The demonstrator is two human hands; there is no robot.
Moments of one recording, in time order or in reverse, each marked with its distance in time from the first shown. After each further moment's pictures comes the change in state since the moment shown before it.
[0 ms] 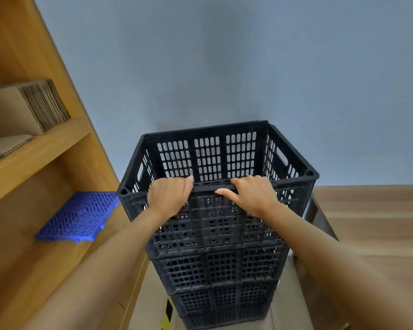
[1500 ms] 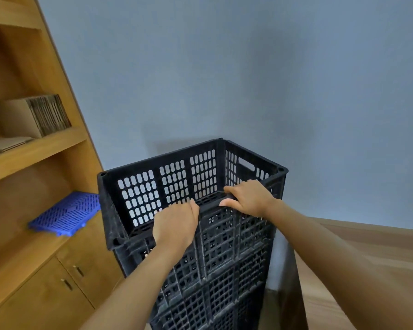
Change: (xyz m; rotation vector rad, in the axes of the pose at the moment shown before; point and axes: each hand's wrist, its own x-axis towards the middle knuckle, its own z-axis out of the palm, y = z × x) left_hand 0.002 0.262 -0.072 0.162 -0.328 -0.204; right_hand -0.022 0.222 -0.008 0.103 -0.064 -0.430
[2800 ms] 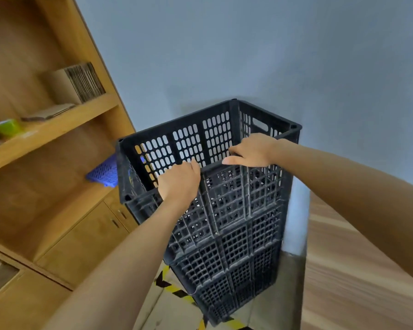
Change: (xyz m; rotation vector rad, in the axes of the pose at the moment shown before) left_hand 0.000 0.061 -0.024 0.065 -0.166 -0.271; right_hand 0.000 0.053 -0.017 -0.014 -0.287 -0.276
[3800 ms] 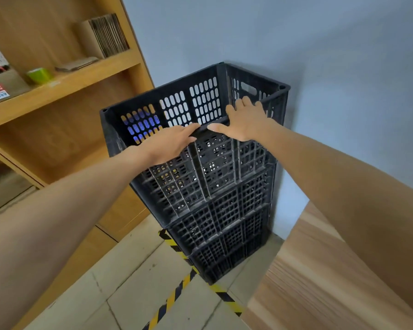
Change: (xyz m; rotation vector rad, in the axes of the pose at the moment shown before) left_hand 0.052 0.046 -0.004 -0.209 -0.049 0.294; right_hand 0.014 0.072 0.033 0.088 0.017 0.172
